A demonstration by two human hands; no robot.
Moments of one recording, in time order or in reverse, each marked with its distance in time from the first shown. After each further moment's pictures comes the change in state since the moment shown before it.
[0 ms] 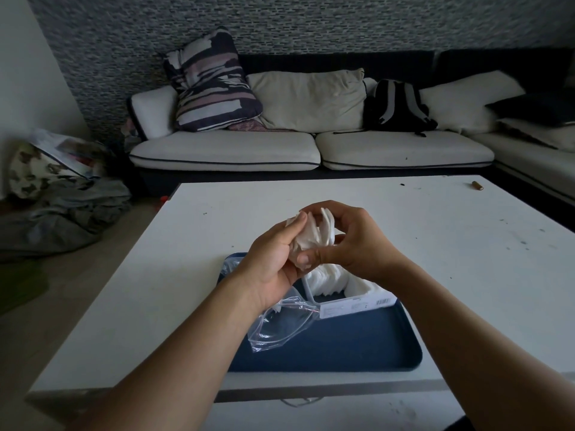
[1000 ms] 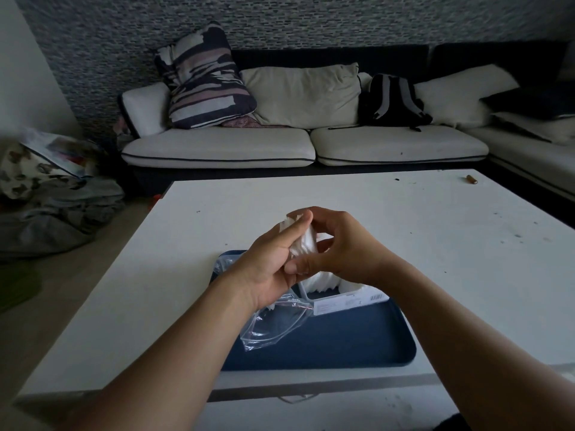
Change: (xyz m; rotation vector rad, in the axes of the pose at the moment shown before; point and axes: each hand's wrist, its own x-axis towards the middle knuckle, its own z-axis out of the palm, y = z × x) left_hand -0.003 -0.001 0.007 0.038 -0.116 -0.070; right_hand -0.005 0.004 0.002 -0.065 -0.110 0.054
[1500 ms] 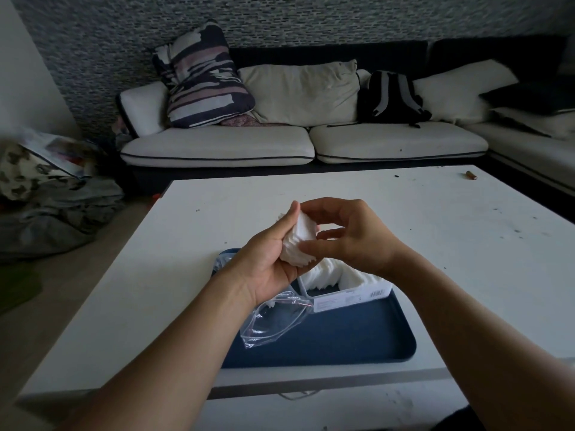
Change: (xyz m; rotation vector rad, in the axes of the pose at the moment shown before) left_hand 0.001 0.002 -0.002 -0.128 0.009 -0.045; right_hand -0.004 0.002 -0.013 0.017 0.093 -0.008
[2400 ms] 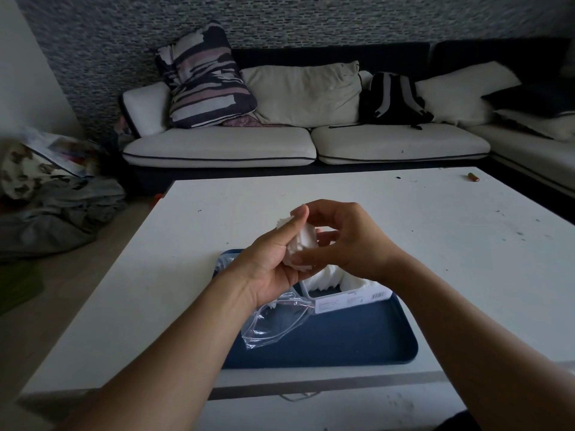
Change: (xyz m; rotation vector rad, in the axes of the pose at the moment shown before) left_hand -0.003 0.000 -0.001 0.102 -0.052 0.013; right_hand 0.001 -0.005 0.008 -0.015 -0.020 -0.004
